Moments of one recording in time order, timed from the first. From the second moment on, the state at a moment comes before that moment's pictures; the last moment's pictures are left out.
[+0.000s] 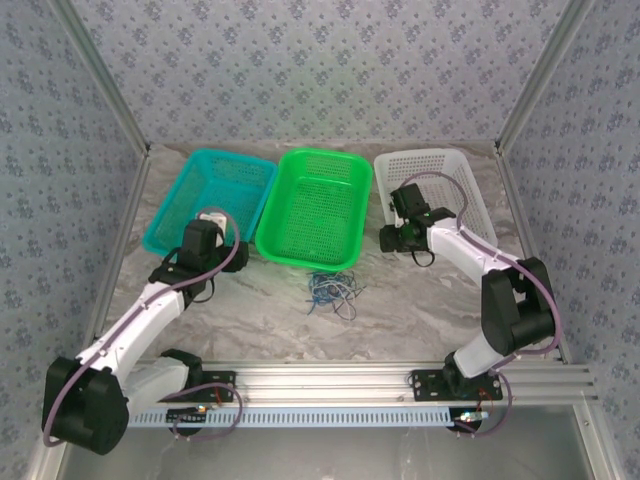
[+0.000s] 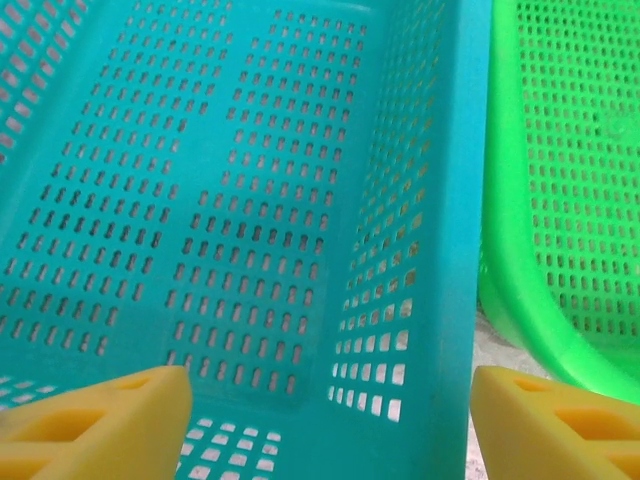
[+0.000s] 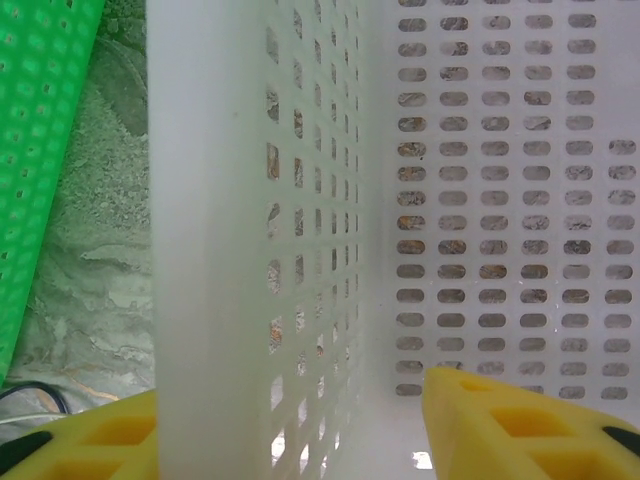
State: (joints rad) left arm -0.33 1.02 0.63 -0.36 -0.12 -0.21; right arm 0.36 1.55 1.04 -0.60 0.07 0.23
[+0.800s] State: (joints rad) left arm -0.33 1.16 0.65 -0.34 -0.03 -0.18; right arm 0.36 1.55 1.04 -0.59 0.08 0.28
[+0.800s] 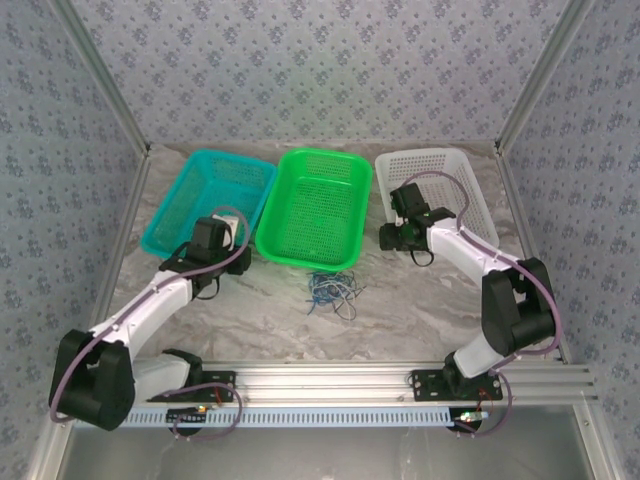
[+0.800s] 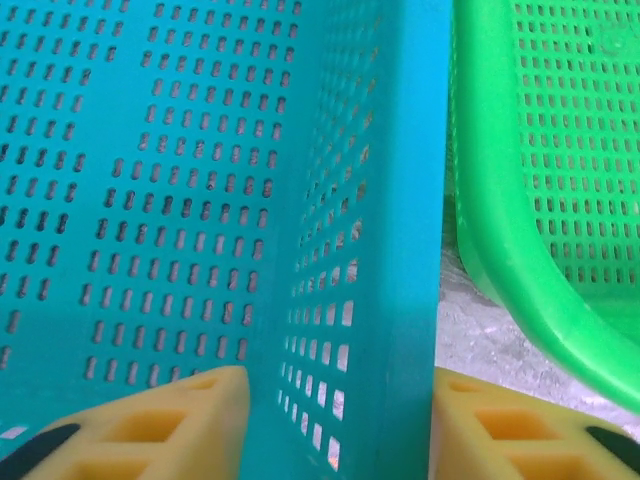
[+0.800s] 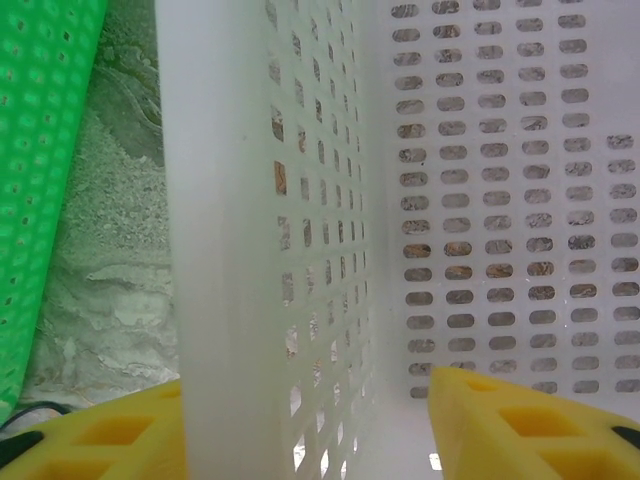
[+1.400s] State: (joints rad) left arm -0.33 1.36 0.80 -0.33 -0.02 -0.30; right arm 0.48 1.22 0.93 -0.57 0.07 0.23
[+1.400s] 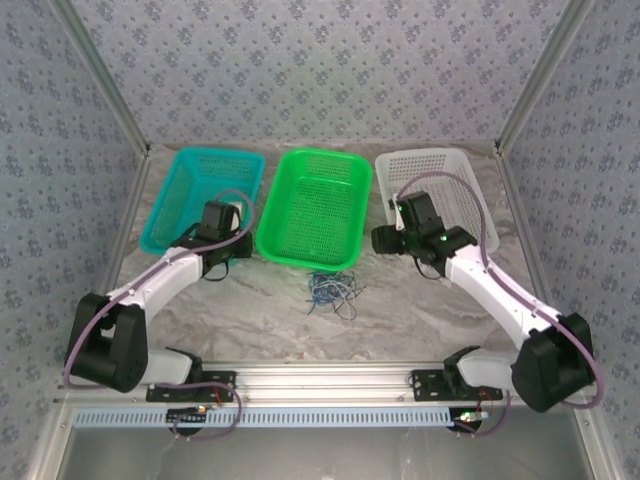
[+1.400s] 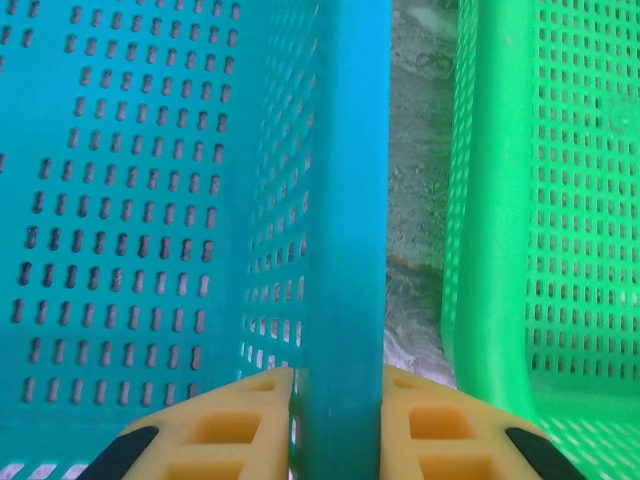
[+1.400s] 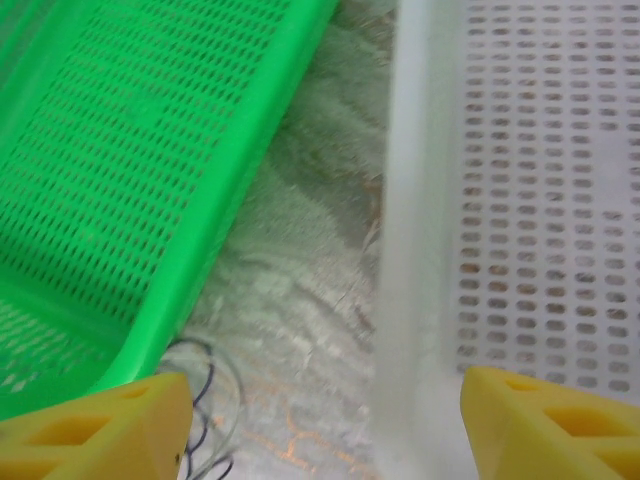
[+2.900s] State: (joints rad) left arm -0.52 1.19 0.79 -0.37 -0.10 -0.39; right arm 0.90 1.25 0.66 -0.43 -0.18 0.35
